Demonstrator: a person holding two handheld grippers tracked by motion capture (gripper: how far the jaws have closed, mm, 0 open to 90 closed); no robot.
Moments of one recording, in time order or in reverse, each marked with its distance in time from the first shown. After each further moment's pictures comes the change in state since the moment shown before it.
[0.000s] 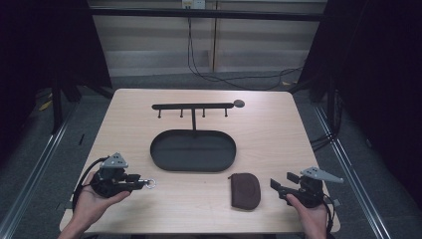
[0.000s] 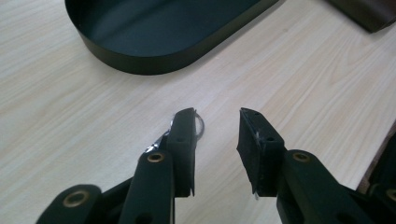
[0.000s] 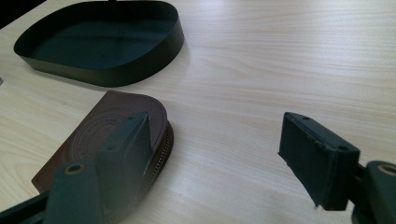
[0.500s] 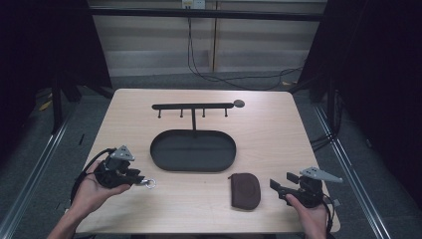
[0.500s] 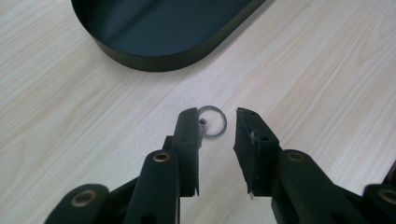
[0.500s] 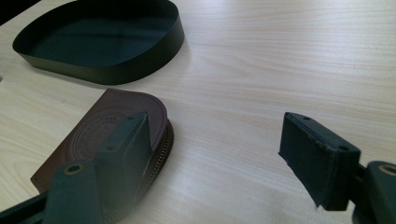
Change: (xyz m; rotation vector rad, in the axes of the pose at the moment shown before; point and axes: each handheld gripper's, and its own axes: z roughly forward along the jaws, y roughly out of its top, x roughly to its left) left arm 0.010 0.023 0.005 0.142 0.023 0.089; right arm 0.000 0.000 0.001 0.007 0.001 -0.003
